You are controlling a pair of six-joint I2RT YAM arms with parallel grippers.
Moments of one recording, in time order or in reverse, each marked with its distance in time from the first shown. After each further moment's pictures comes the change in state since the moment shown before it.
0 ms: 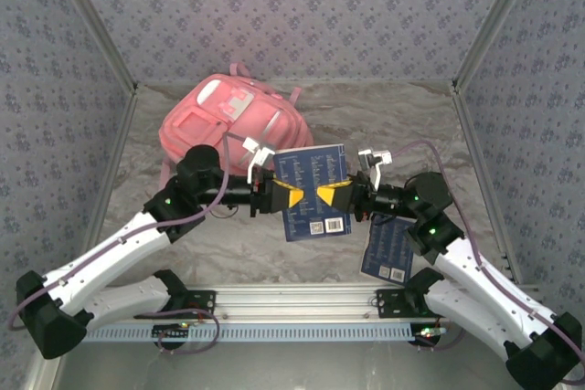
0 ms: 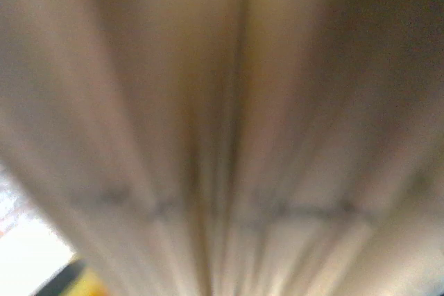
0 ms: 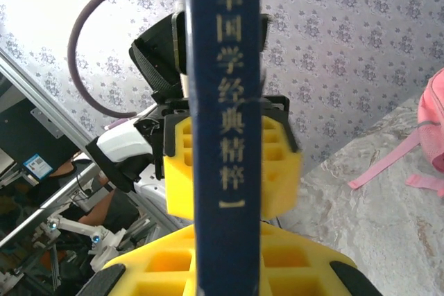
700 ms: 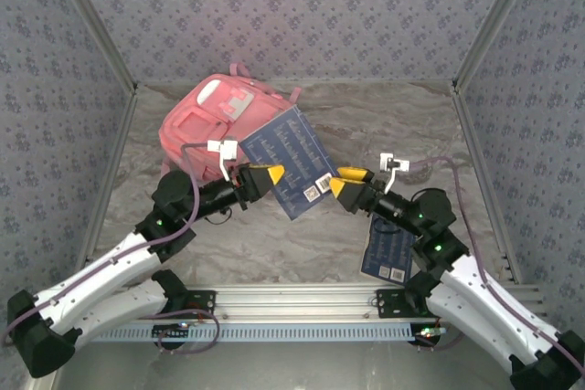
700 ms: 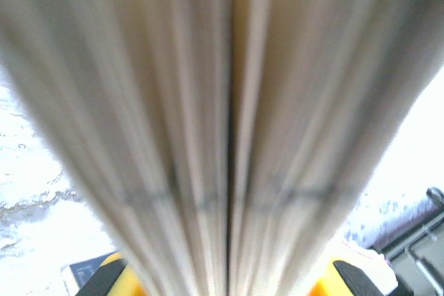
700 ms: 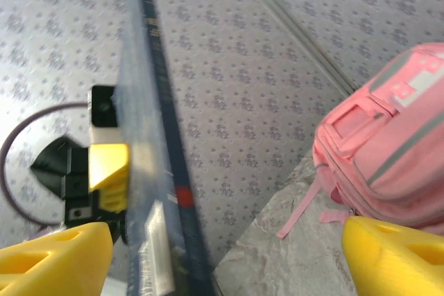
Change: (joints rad) left arm -0.014 -0.157 -0.211 0.343 -0.401 -0.274; right arm 0.012 -0.135 -0.146 -0.031 0.429 0.058
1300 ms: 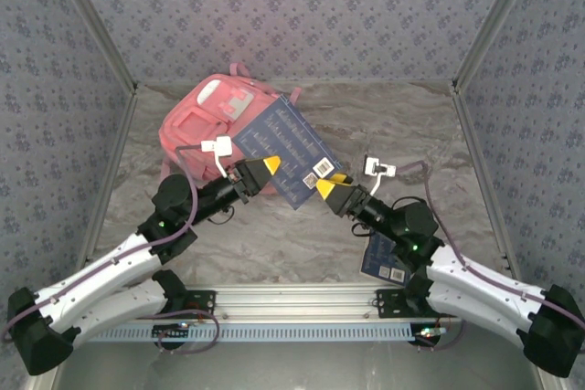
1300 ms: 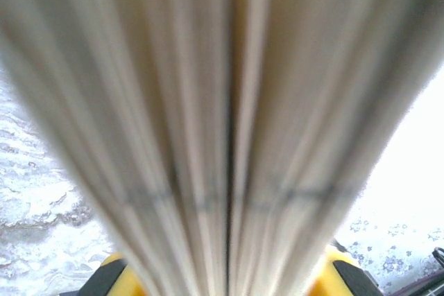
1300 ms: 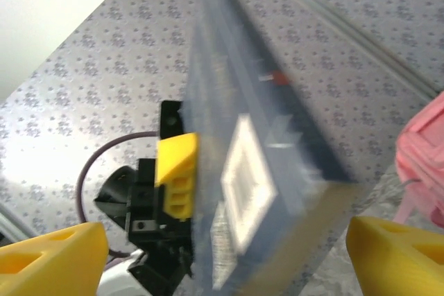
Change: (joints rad) left arm -0.029 -0.003 -0.005 0.025 -0.151 -0.065; right arm 0.251 0.155 -0.064 0.414 0.204 0.124
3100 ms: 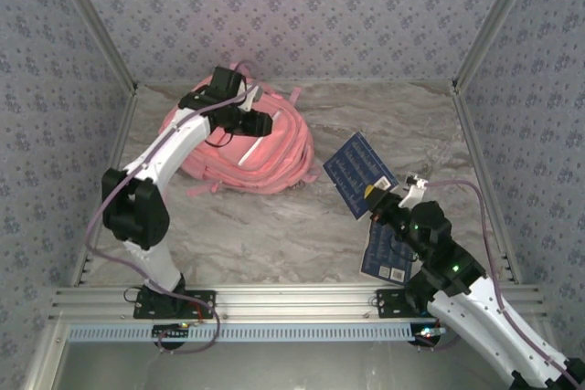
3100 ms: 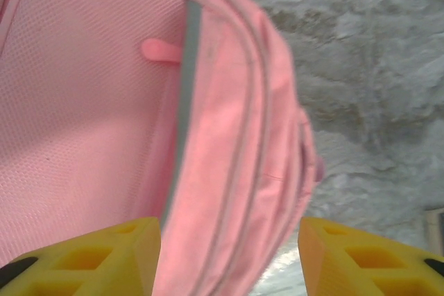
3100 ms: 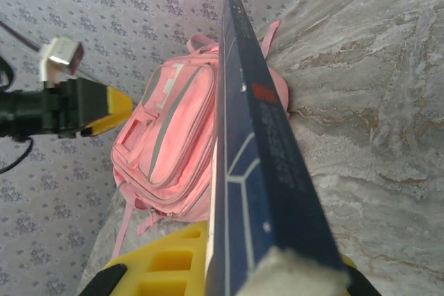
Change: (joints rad) left arm 0.460 0.983 0.990 -1.198 0.070 0.758; right arm -0.242 -0.403 0.050 -1.091 0.322 -0.181
